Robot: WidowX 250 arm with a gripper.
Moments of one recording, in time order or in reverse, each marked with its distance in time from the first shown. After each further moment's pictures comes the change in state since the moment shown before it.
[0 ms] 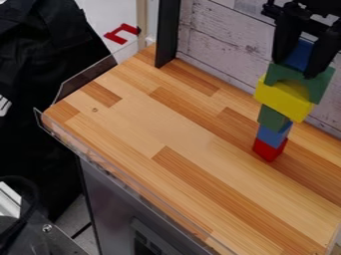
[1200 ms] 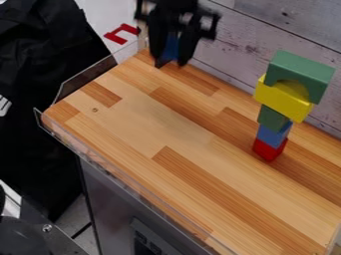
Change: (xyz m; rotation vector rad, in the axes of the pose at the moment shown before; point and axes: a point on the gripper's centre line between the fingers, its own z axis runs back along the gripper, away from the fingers) arm -0.027 0.149 -0.066 0.006 0.092 0.389
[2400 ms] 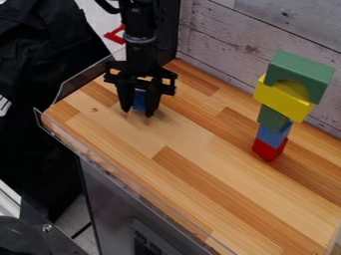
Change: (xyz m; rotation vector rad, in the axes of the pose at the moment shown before) arm -0.003 0.032 -0.075 -0.062 -0.016 0.067
